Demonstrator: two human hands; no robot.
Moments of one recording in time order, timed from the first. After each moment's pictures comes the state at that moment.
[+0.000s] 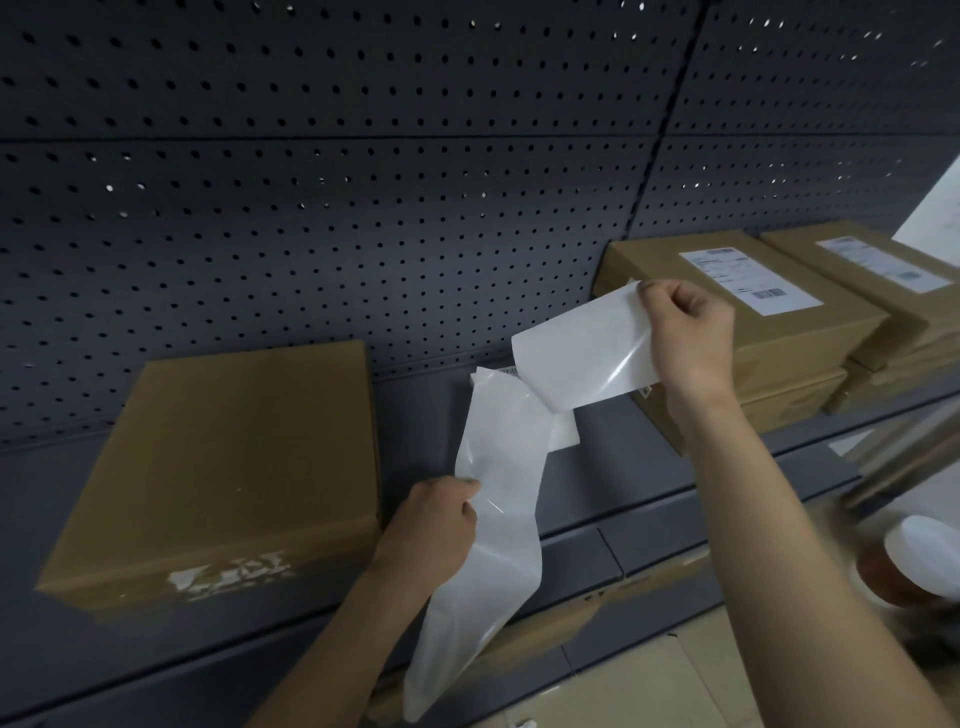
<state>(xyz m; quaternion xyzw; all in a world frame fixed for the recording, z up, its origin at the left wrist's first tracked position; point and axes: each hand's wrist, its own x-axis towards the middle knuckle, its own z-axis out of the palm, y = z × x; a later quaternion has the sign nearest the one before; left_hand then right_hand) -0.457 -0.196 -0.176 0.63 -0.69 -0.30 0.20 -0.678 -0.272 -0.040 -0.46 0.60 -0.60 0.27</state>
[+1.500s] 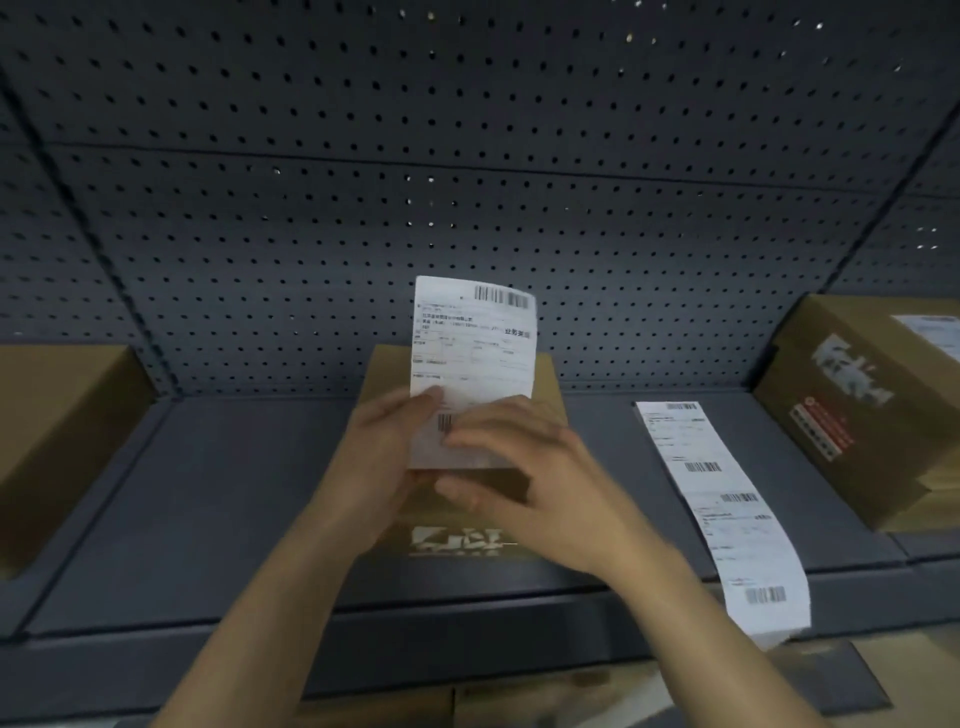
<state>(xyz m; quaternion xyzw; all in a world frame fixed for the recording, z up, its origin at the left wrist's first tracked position) -0.260 -0.140 -0.060 0.47 -0.31 -0.56 0.61 -0.426 -0.170 -0.073 -0.89 0.26 -0.34 0.17</state>
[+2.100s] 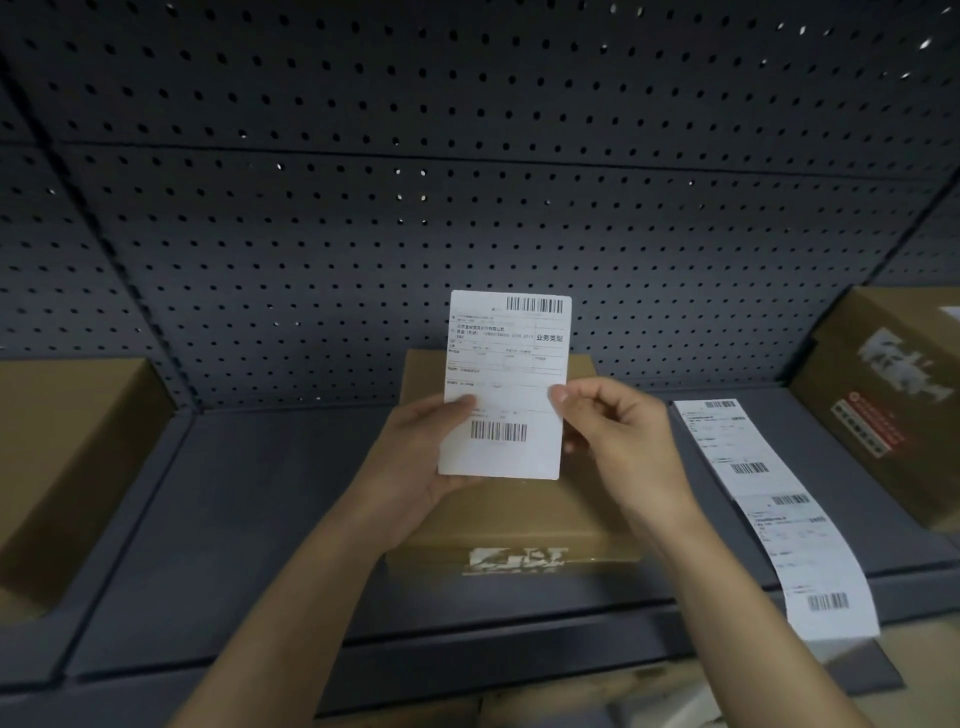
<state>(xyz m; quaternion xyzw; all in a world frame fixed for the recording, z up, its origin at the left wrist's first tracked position) -0.216 -0.167 -0.078 0.47 -0.30 -0.63 0.55 -0.396 -0.205 -0.079 -0.56 0.47 -0.49 0.48</state>
